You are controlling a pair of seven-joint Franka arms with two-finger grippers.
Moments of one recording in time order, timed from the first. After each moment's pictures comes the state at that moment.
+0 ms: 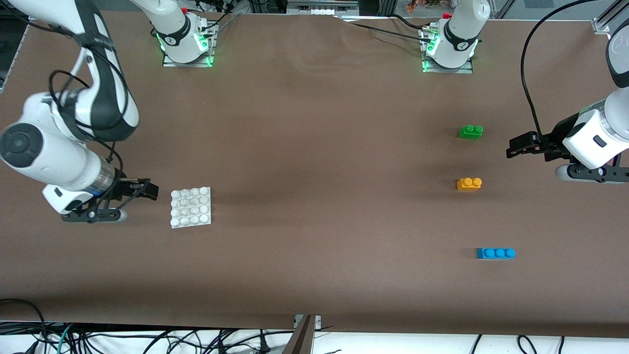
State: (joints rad) left arm 0.02 0.19 -0.03 -1.51 -0.09 1.60 0.01; right arm 0.10 0.43 0.00 -1.64 -0.02 2.09 0.08
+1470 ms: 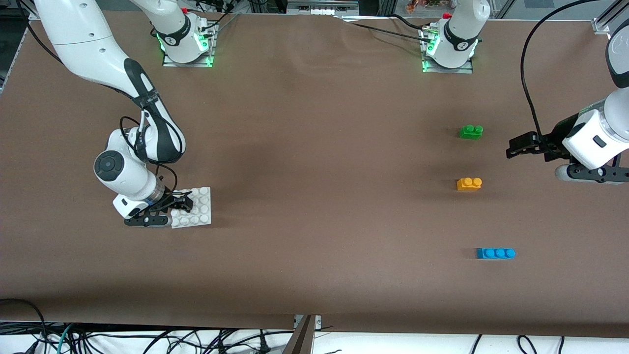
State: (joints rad) left arm 0.02 0.20 -0.04 -1.51 -0.09 1.60 0.01; right arm 0.11 0.62 0.01 -1.86 0.02 2.58 0.08
